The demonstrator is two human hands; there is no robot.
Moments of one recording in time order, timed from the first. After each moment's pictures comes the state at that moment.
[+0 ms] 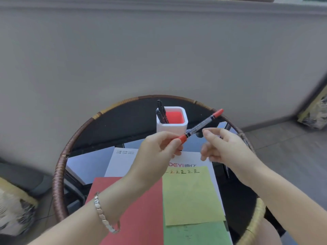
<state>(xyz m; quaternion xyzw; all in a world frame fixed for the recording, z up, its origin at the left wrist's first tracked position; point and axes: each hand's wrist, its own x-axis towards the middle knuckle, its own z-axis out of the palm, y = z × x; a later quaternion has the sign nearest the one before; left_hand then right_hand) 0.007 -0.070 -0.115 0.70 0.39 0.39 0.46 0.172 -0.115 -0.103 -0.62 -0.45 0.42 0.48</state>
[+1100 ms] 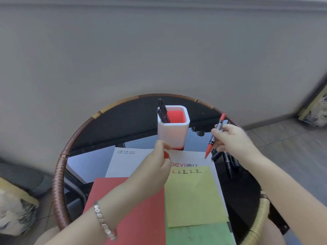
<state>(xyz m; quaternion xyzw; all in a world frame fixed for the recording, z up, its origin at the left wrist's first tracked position) -0.003 -0.067 -0.141 0.74 0.45 0.21 0.45 0.207 -0.079 -0.129 -0.71 -0.45 0.32 0.45</state>
